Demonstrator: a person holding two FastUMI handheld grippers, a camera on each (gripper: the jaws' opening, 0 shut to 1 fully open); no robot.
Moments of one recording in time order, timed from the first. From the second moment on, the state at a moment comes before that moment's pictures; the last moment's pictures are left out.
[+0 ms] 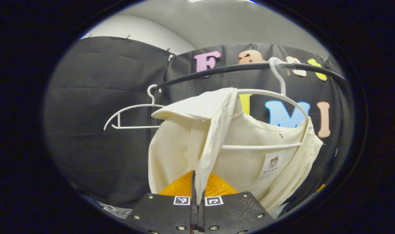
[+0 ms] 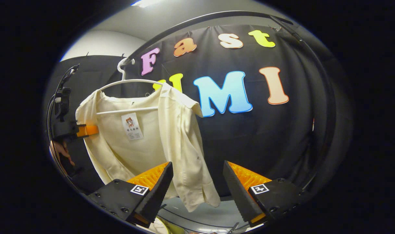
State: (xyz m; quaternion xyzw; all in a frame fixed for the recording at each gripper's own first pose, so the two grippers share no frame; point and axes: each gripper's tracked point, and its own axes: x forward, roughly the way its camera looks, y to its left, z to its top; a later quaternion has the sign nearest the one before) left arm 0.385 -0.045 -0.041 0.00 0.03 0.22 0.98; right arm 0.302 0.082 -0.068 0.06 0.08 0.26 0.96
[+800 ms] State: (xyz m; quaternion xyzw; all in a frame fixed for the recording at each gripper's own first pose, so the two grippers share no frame) left arm 0.355 -0.042 -0.010 -0.02 0.00 0.20 0.98; right arm 0.348 0.203 -0.059 0.04 0.08 0.29 0.95
